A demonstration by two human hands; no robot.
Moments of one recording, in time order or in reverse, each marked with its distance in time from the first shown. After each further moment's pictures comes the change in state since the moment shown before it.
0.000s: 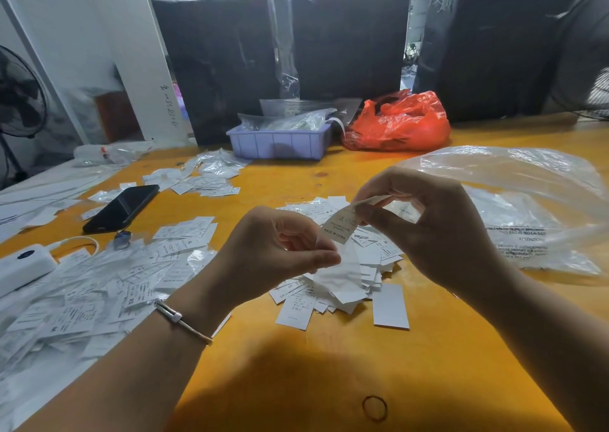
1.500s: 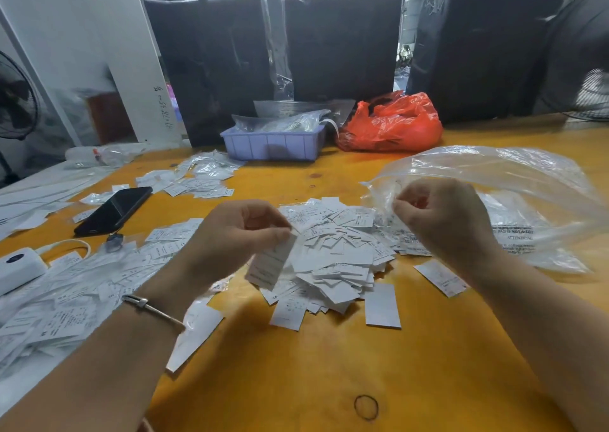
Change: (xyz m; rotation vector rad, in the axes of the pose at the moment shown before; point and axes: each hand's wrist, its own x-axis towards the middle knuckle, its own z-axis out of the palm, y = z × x) left_hand 0.007 -0.026 -0.024 0.031 0.111 -0.380; right_hand 0.002 0.049 -0.017 -0.512 0.101 0.405
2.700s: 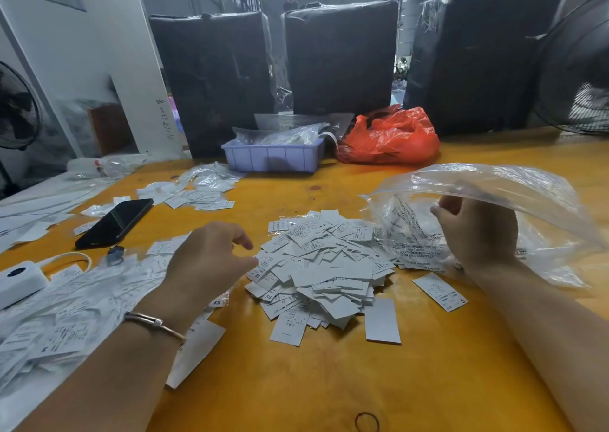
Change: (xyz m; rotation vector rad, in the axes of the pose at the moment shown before) left_hand 0.009 -0.032 -0.010 0.633 0.239 -0.190; right_hand 0.019 0.054 0.003 -0.248 0.244 0.135
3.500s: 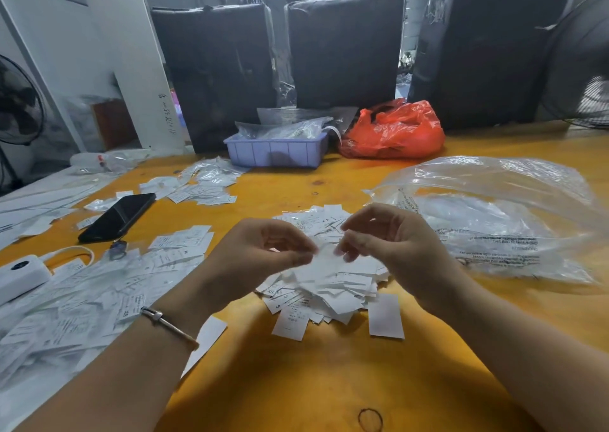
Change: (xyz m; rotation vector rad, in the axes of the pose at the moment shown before) left_hand -0.022 0.037 -0.004 -0.711 -0.327 0.298; right_hand -0.054 -0.073 -0.012 1.064 -0.650 -0.033
